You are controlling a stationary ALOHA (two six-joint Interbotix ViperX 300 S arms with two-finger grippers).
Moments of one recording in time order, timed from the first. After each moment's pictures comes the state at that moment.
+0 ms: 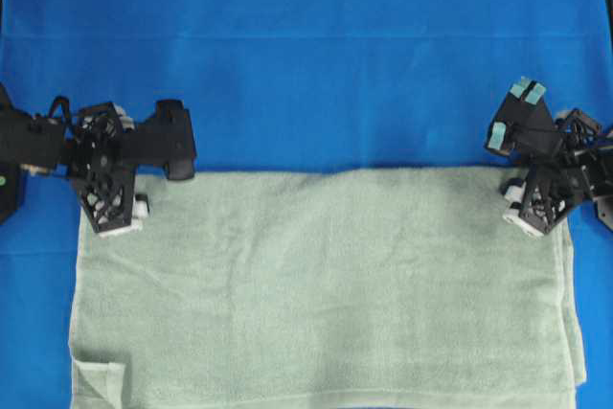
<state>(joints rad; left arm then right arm) -0.03 -0.14 0.98 0.22 0.43 -0.43 0.10 -0.33 1.18 -0.40 0.47 1.01</state>
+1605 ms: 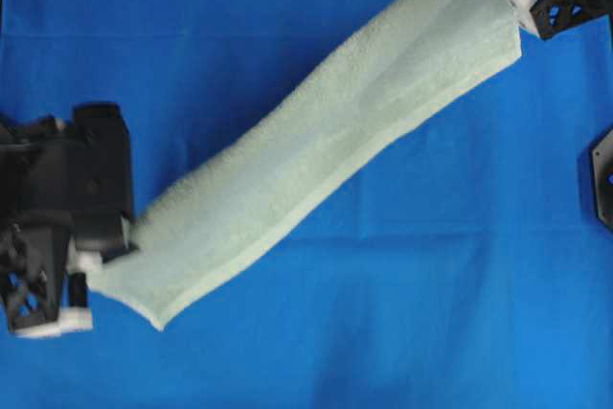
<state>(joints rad) -0.40 -0.42 0.35 0.18 0.95 -0.61 -0.25 -0.63 0.74 -1.04 0.84 1.00</state>
